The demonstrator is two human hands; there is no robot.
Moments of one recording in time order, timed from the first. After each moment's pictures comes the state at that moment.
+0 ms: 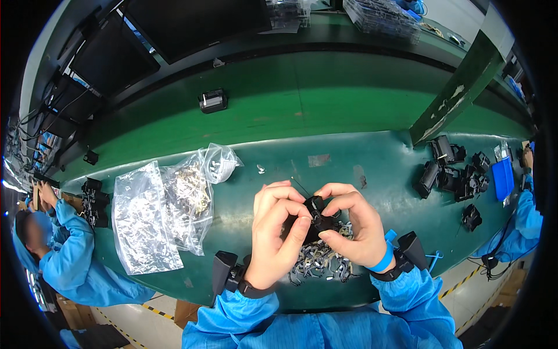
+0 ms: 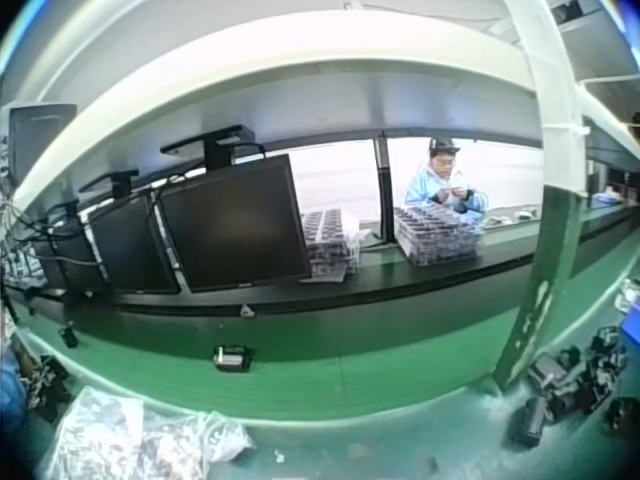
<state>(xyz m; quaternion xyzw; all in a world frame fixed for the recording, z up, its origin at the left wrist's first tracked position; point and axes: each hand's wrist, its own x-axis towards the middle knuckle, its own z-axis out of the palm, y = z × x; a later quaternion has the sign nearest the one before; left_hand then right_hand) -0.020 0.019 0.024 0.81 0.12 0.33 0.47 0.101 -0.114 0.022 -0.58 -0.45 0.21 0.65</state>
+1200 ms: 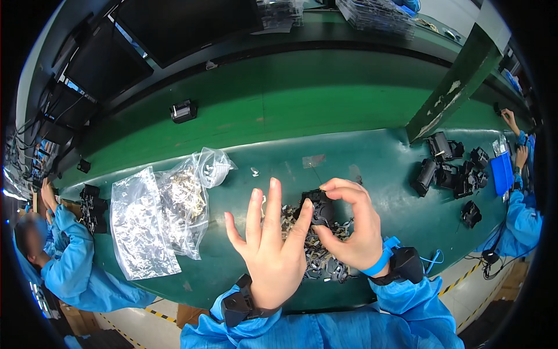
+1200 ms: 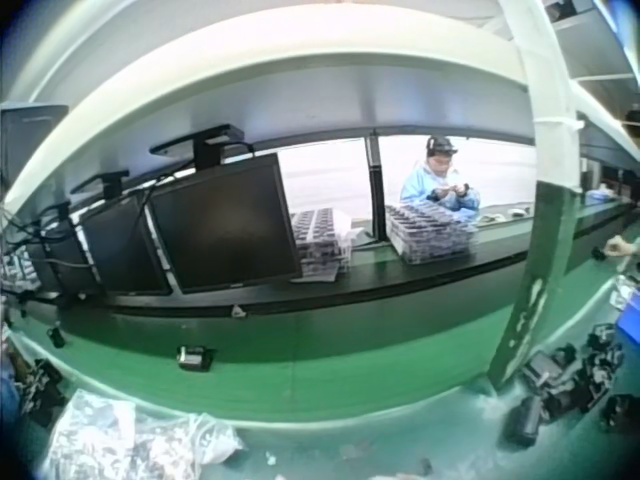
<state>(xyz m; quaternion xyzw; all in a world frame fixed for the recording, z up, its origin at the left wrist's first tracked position) -0.025 -0.017 0.038 0.92 0.25 0.30 0.04 0.097 -0.114 0.022 -0.69 -0.48 0.02 0.54</state>
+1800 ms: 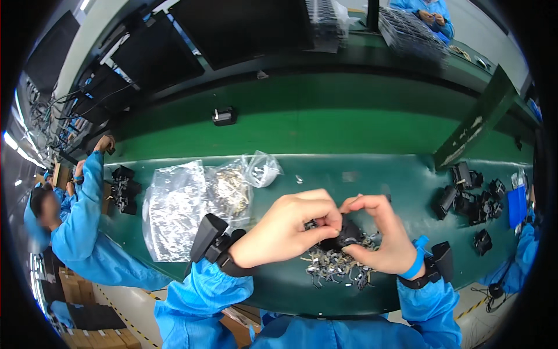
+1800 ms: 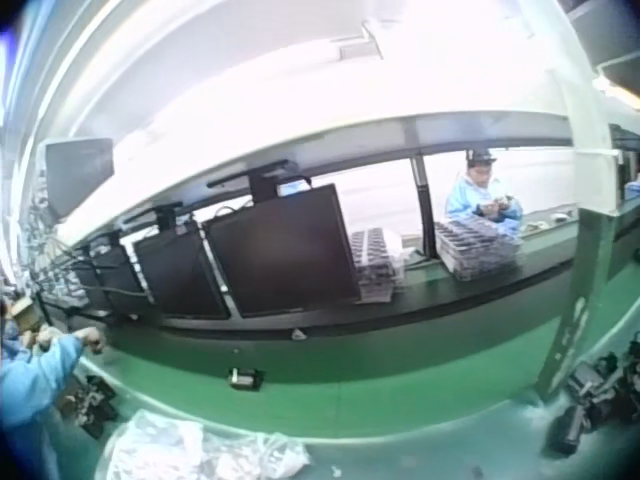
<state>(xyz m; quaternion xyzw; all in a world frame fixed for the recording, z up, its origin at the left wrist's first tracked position) -0.023 0.071 0.097 0.84 0.01 0.06 0.54 0.109 -0.109 0.060 -0.60 -0.53 0.27 0.54</state>
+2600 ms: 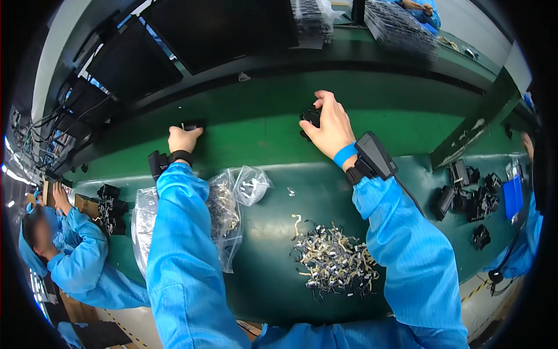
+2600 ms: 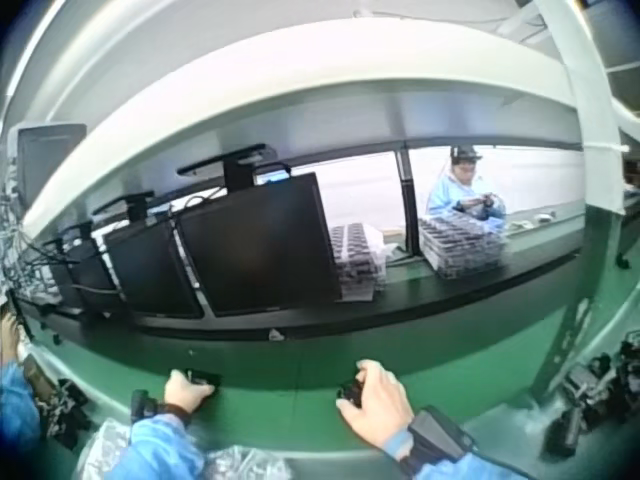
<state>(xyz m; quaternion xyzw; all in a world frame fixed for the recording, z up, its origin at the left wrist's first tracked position) -0.009 0.396 -0.028 0.76 0.58 0.24 0.15 0.216 0.087 -0.010 -0.79 -0.43 -0.05 0.44</state>
